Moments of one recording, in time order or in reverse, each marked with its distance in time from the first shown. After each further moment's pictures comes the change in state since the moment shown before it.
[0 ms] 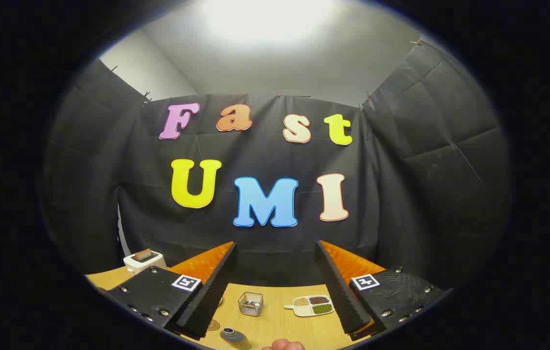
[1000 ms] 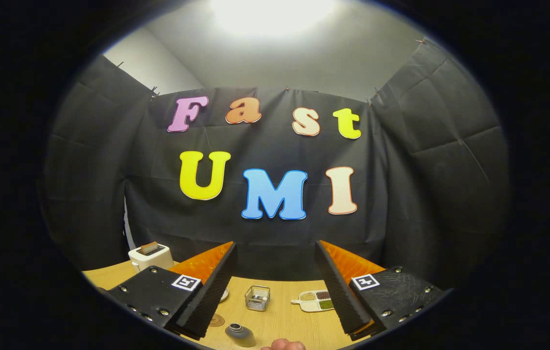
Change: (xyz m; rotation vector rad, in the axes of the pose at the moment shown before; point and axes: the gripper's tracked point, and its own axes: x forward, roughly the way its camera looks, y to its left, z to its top) arm -0.003 0.022 -0.027 0.004 0.038 0.045
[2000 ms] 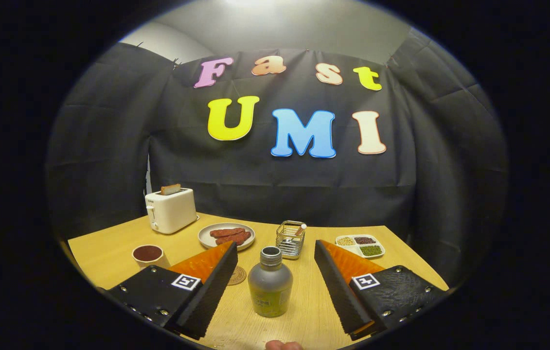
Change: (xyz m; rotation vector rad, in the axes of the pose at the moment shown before) arm -0.024 0.077 -0.230 -0.006 0.192 0.139
